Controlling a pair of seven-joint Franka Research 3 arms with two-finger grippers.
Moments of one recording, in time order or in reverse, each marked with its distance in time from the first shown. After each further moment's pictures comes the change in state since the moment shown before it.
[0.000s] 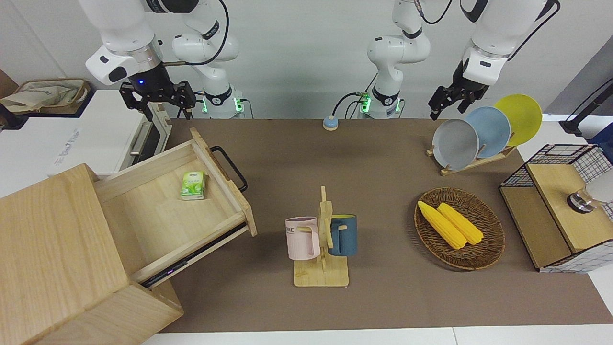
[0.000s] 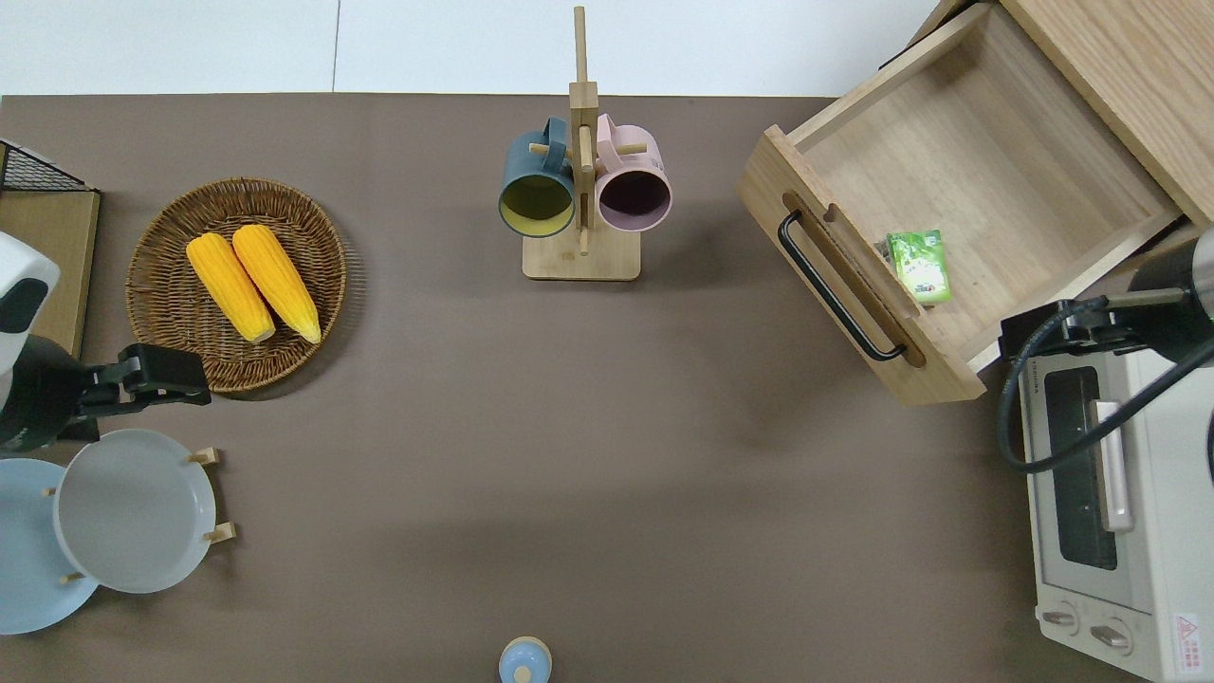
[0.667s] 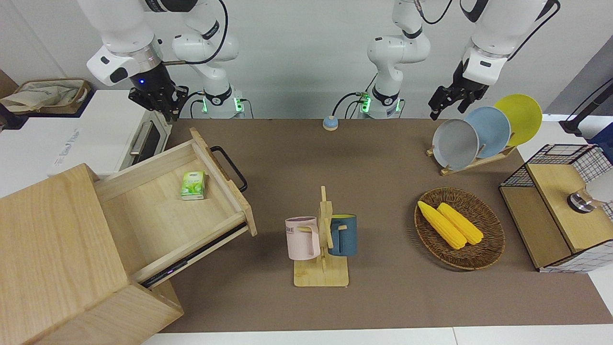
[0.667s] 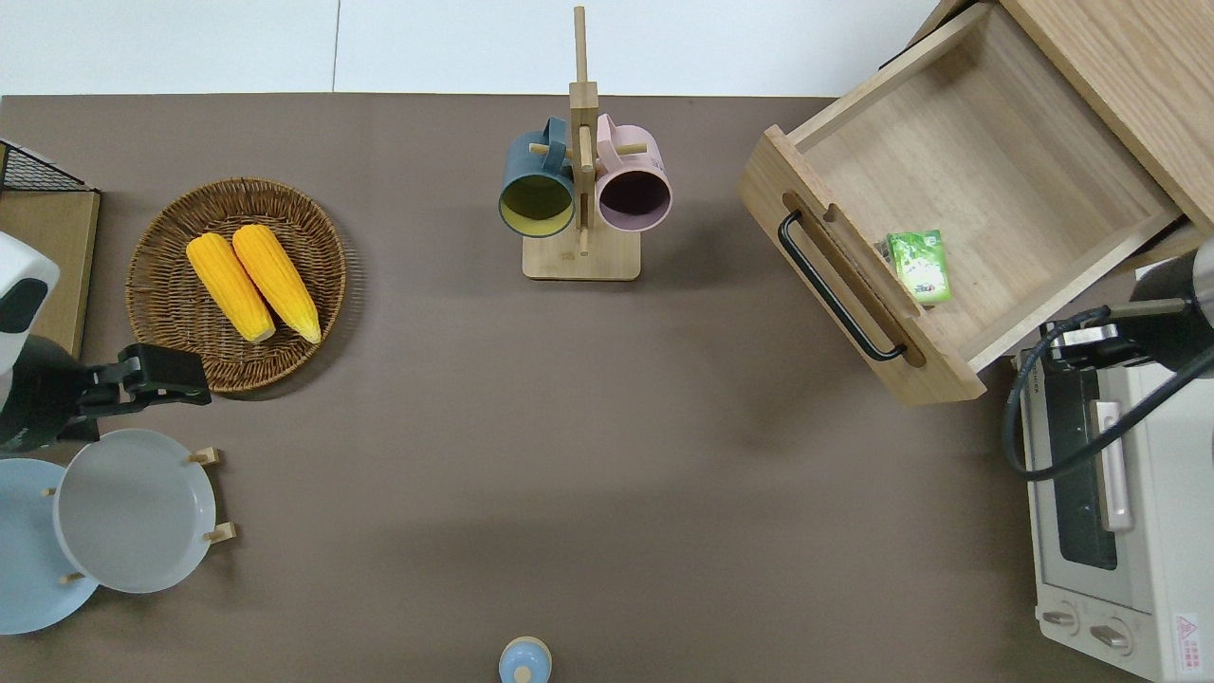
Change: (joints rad) left arm 0.000 0.000 0.000 0.000 0.000 0.000 0.000; right arm 0.000 -0.002 -0.003 0.000 0.002 -0.040 -0.004
